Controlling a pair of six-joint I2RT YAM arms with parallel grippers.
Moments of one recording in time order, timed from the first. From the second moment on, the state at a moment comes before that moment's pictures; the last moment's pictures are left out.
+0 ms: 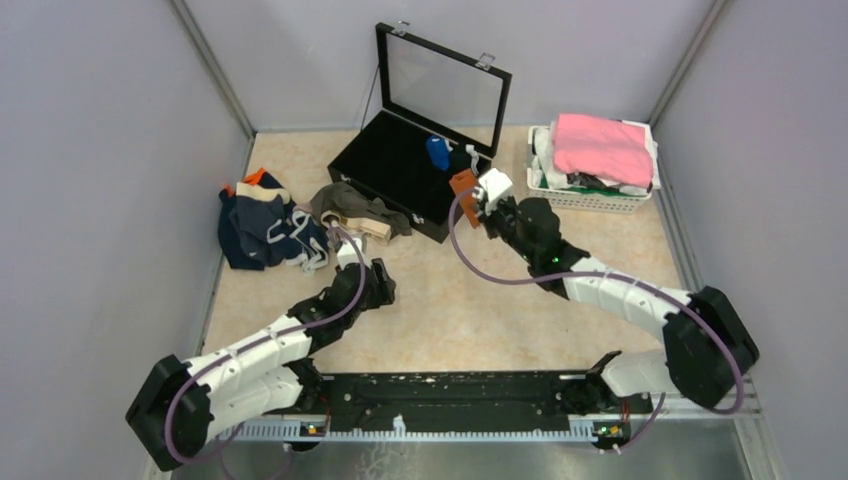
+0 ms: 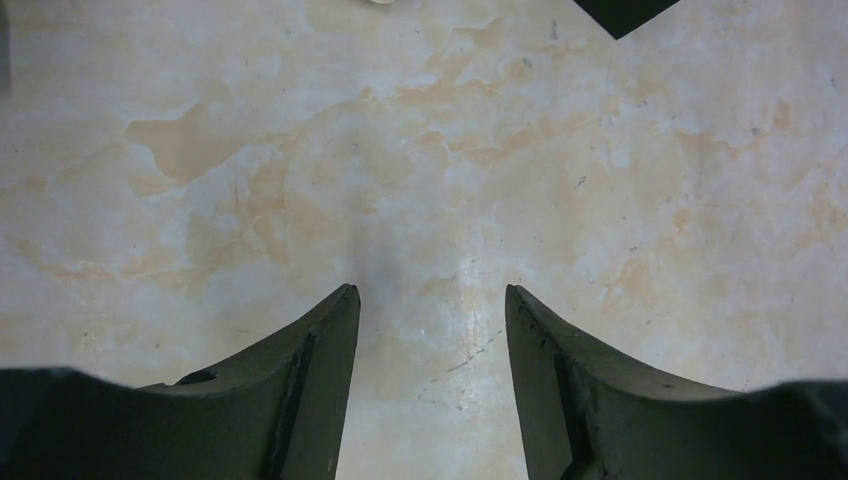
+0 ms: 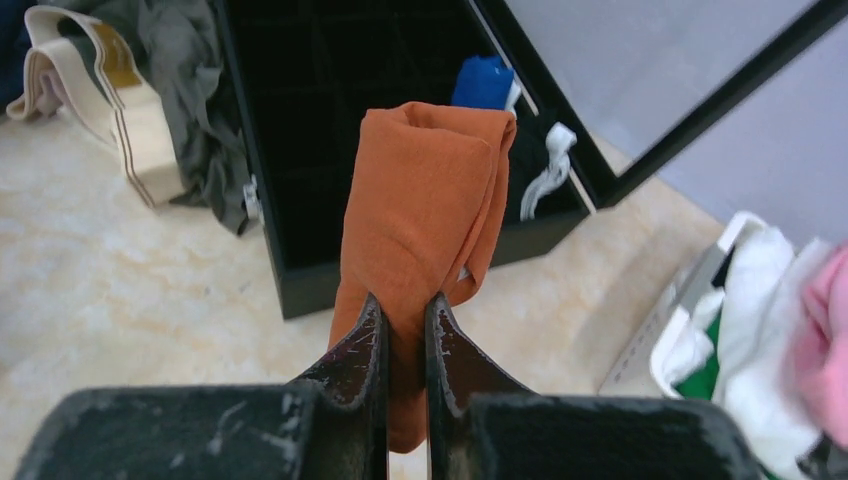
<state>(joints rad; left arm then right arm) -0.73 0.92 0.37 -0.08 -0.38 -0.69 0.67 1.26 0.68 0.41 0.09 -0.24</state>
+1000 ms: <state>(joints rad) -0.59 1.08 0.37 -0.07 -0.30 -0.68 0.64 2.27 1.71 0.27 0.11 -0.11</state>
